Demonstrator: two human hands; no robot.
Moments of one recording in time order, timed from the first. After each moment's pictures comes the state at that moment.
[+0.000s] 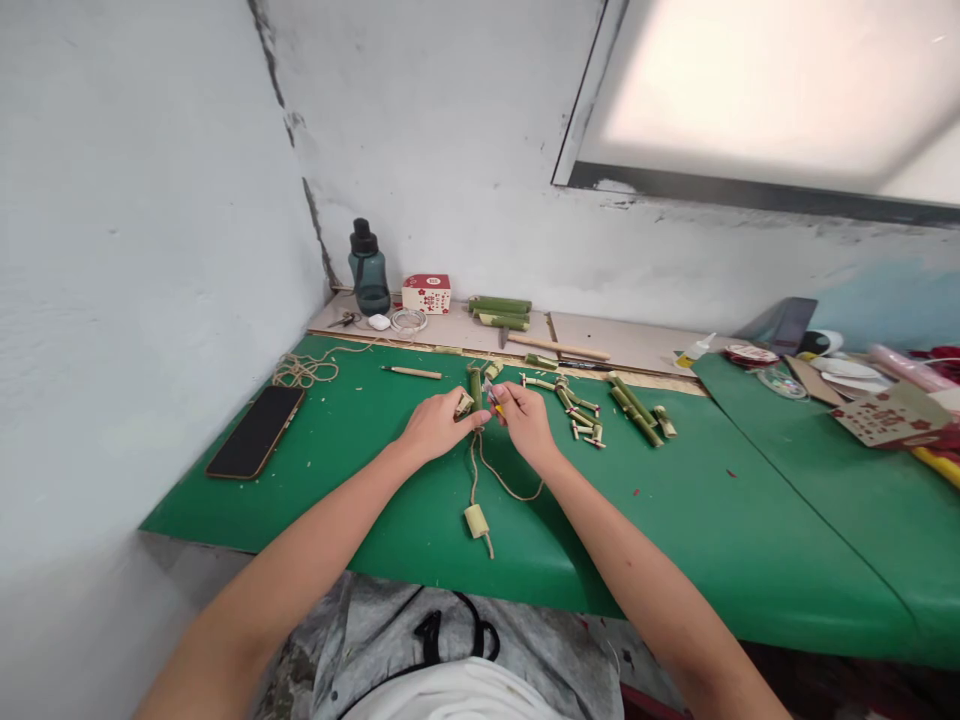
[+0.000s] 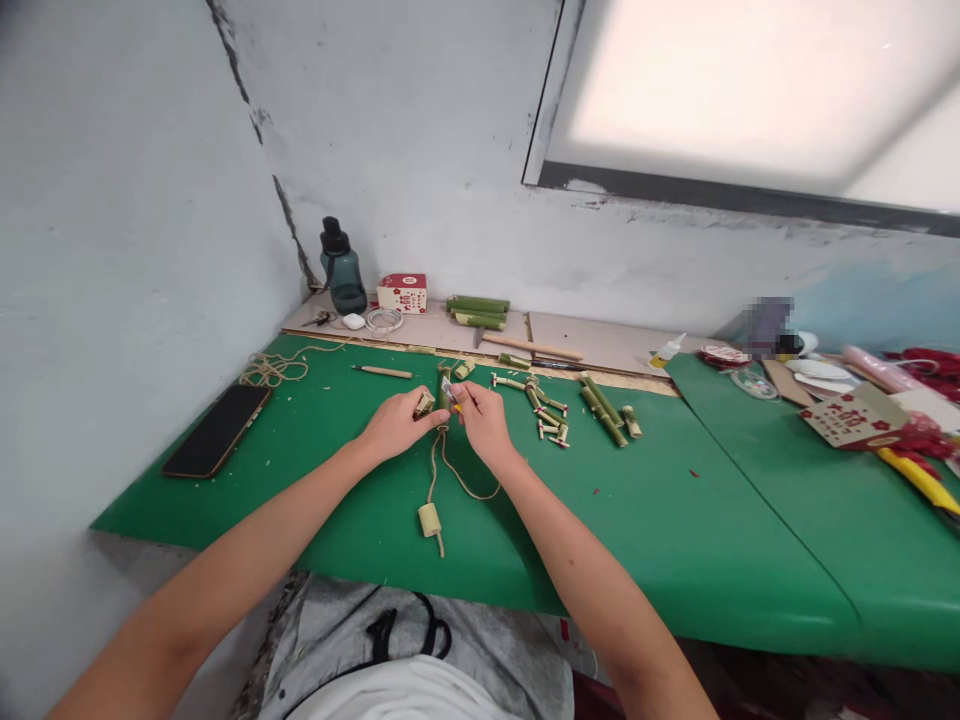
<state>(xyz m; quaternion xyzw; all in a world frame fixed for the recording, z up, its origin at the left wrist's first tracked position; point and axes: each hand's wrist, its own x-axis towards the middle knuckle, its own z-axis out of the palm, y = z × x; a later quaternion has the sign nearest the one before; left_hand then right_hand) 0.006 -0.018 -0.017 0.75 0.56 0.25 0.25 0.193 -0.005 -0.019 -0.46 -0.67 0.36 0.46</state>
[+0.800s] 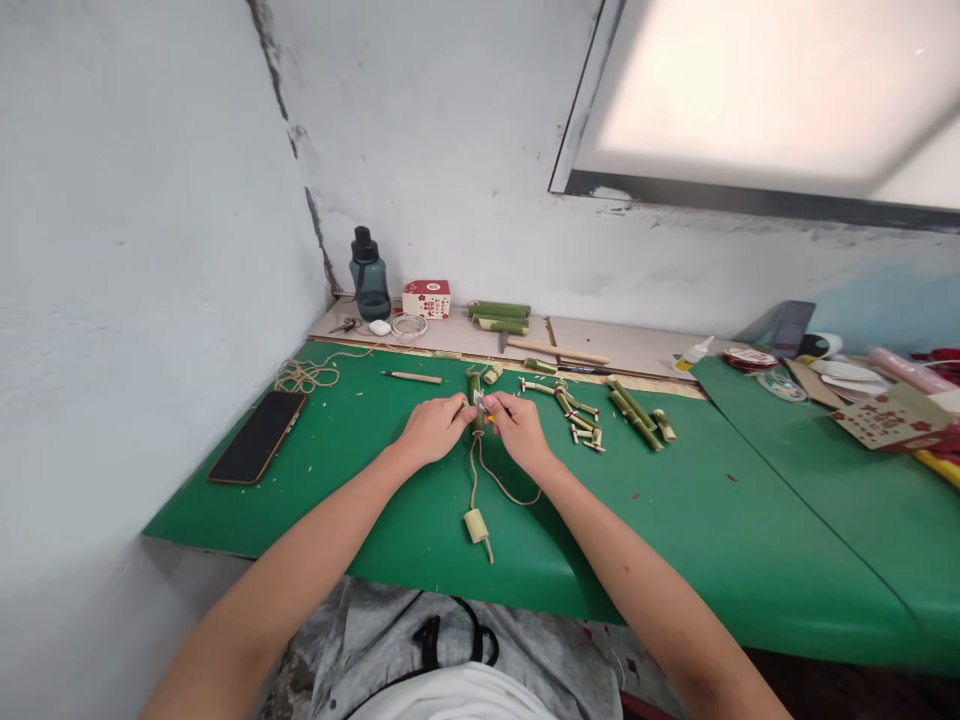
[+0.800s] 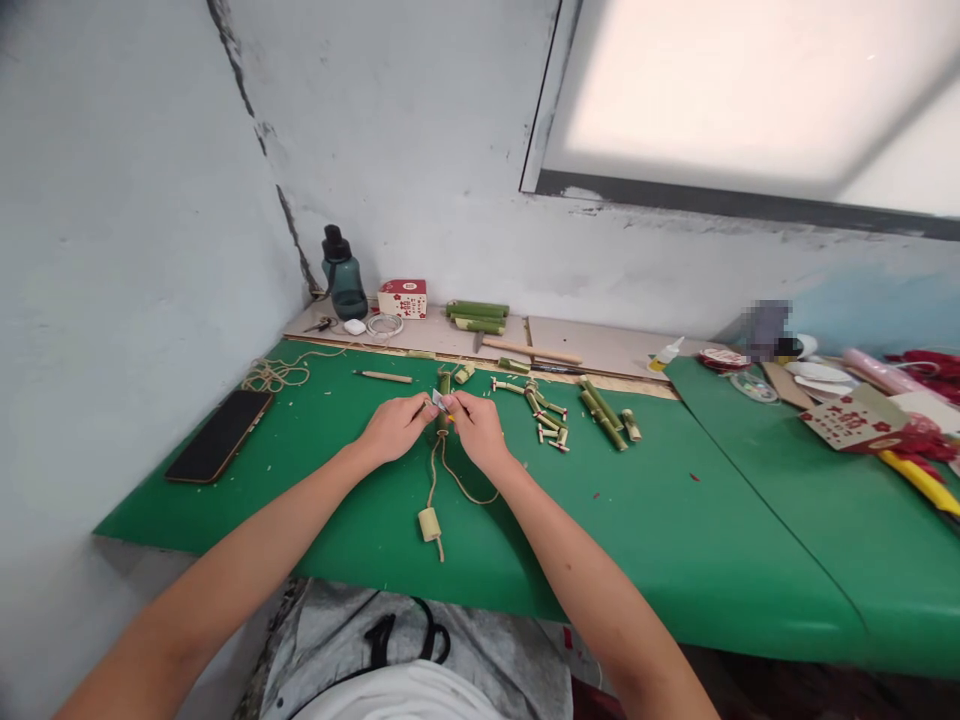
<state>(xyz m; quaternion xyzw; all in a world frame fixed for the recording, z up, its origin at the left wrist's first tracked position) 0.002 -0.012 -0.022 0.80 0.54 0.20 0.18 0.194 -0.002 -0.028 -0.46 -0.72 0.32 0.40</state>
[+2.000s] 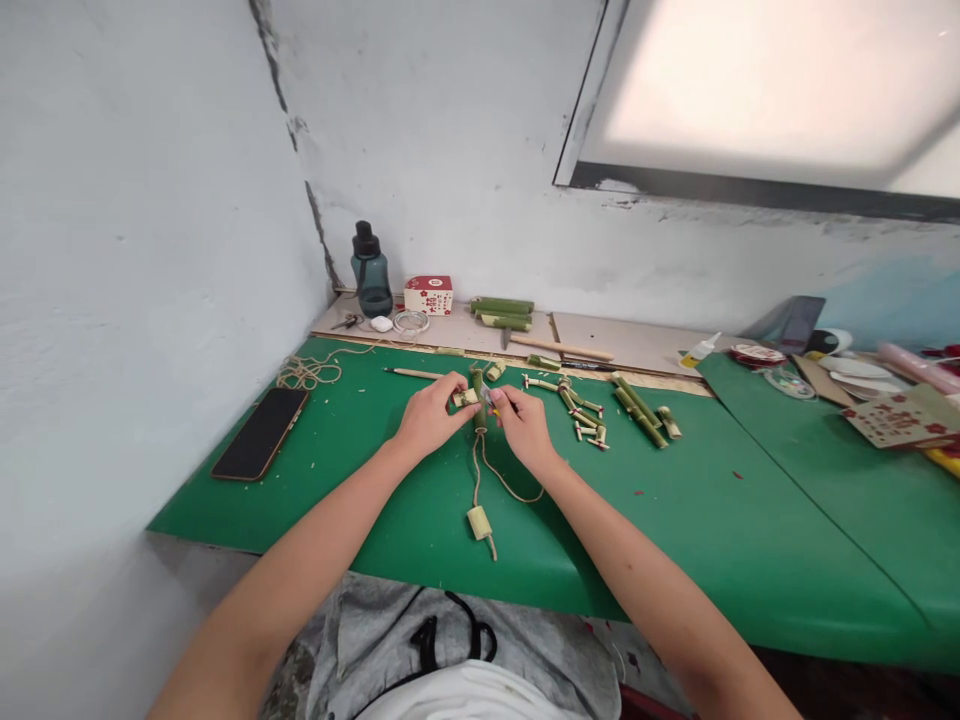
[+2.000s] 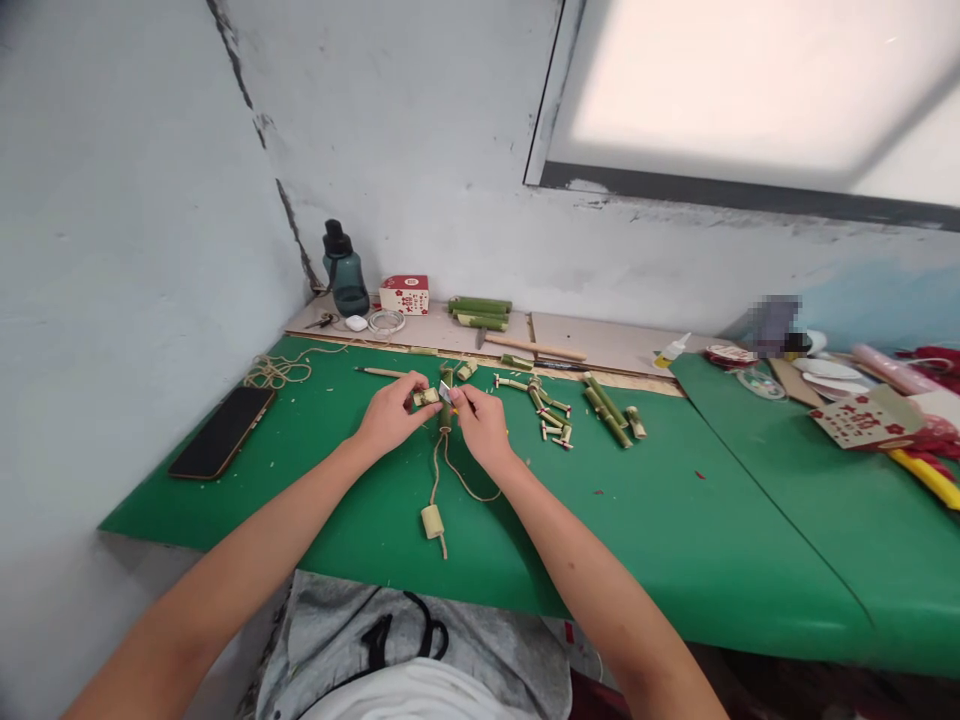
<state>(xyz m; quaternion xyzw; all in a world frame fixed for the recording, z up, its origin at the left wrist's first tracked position) -0.003 -0.012 -0.018 0.75 0.53 0.36 0.18 0.188 -0.009 -0.020 -0.48 -0.69 0.30 0.45</state>
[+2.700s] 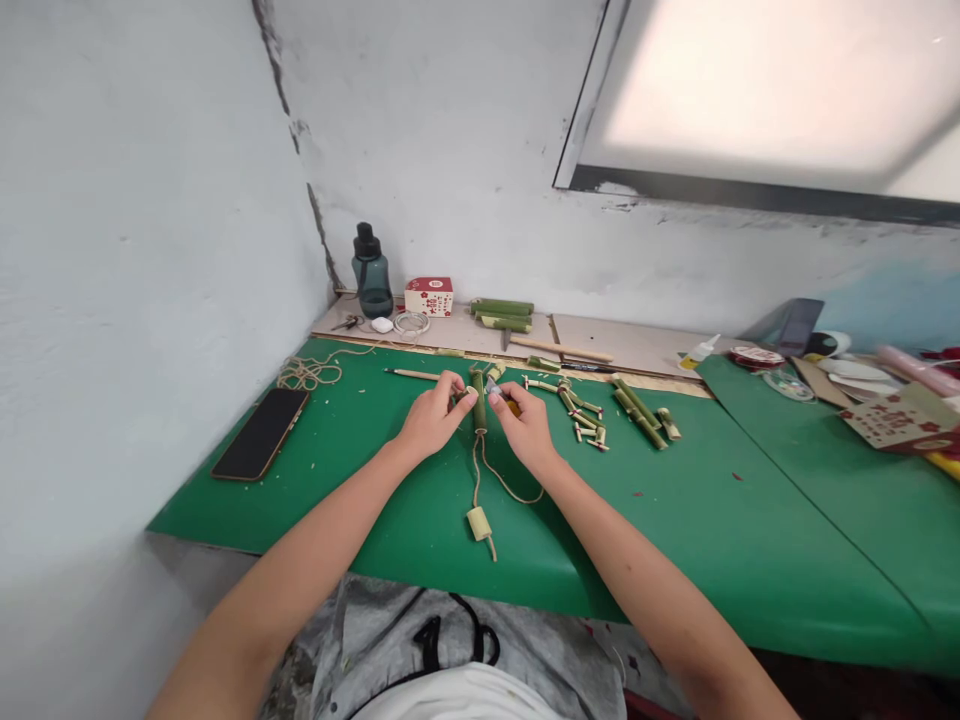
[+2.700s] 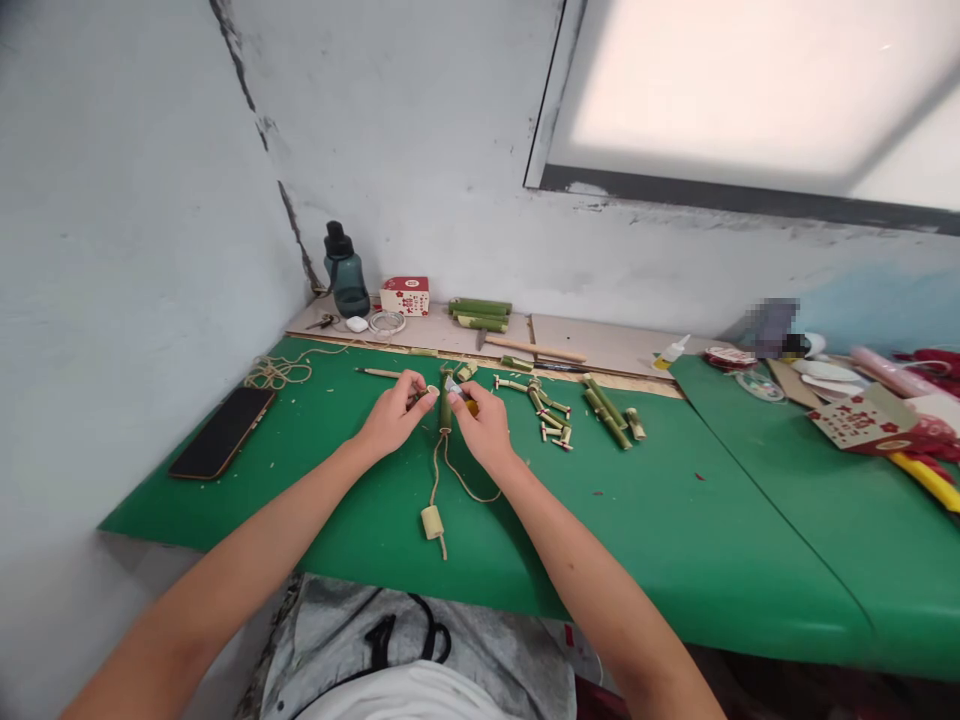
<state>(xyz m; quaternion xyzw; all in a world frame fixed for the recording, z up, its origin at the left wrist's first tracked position) -0.004 -0.010 -0.025 0.72 0.49 0.39 0.29 0.191 -0.008 -0.020 -0.48 -0.70 0.27 0.46</state>
